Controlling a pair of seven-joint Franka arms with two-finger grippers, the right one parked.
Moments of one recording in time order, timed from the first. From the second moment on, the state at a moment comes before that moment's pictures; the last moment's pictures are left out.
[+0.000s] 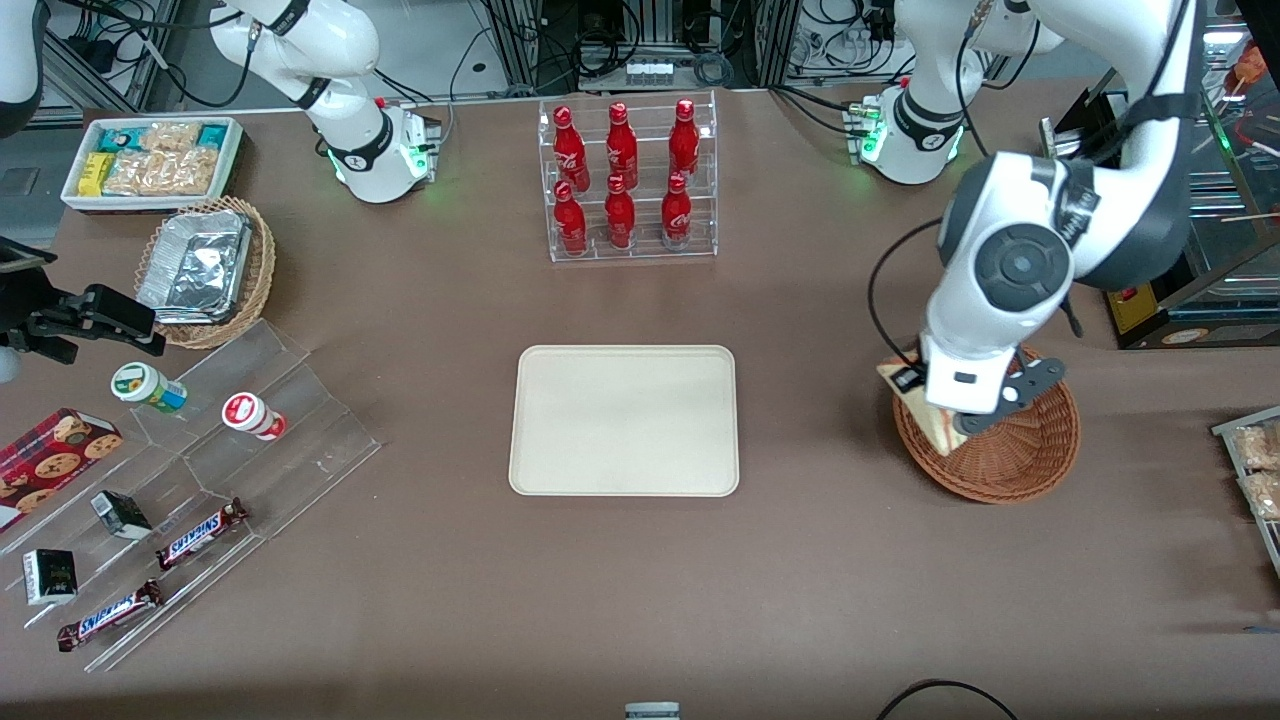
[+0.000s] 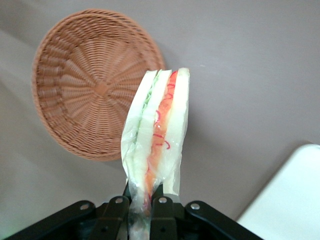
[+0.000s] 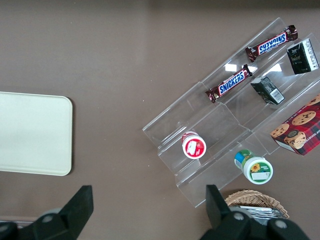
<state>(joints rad) -0.33 0.21 -0.03 -1.73 0.12 1.81 -0.91</state>
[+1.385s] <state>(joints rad) -0.65 0.59 -0.04 -1.49 0.04 2.18 -0.90</state>
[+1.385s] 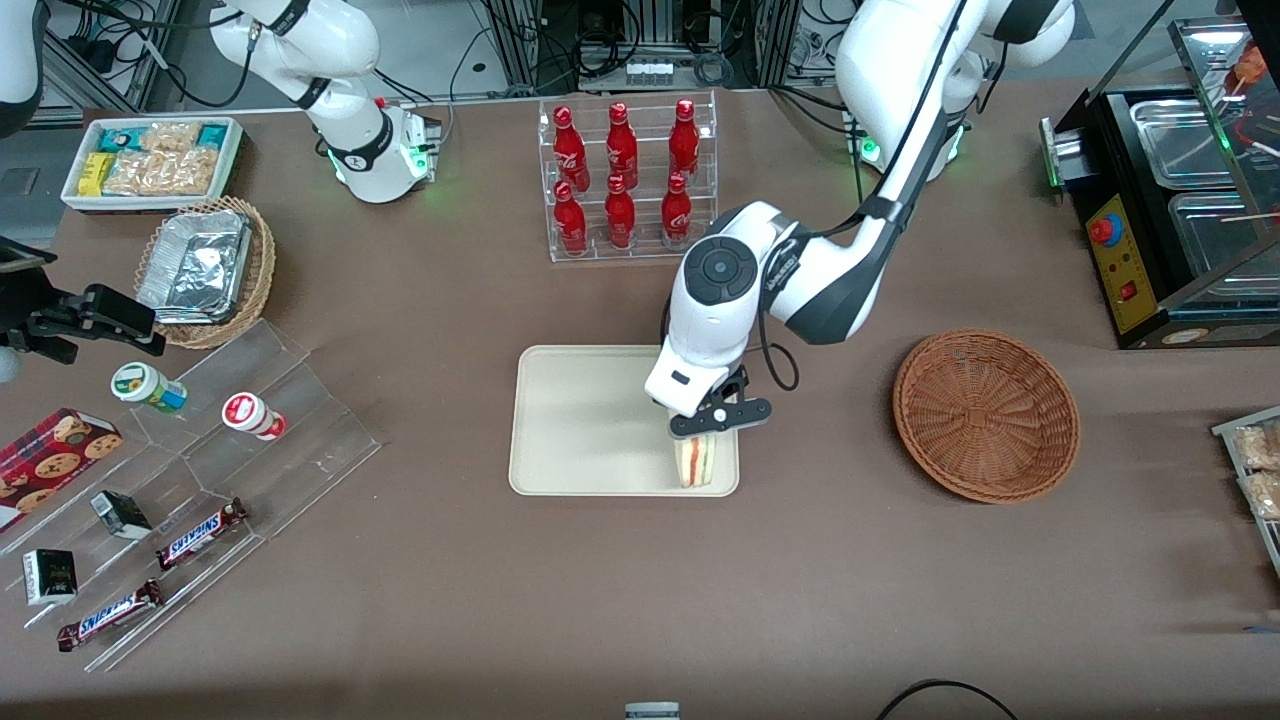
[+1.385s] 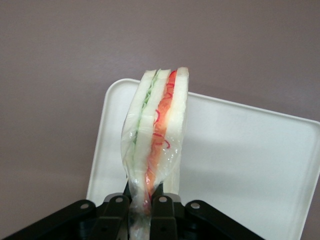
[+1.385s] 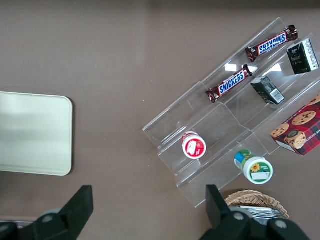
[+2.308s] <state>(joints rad) -0.69 0.65 -0.04 -1.53 0.08 2.16 -0.88</state>
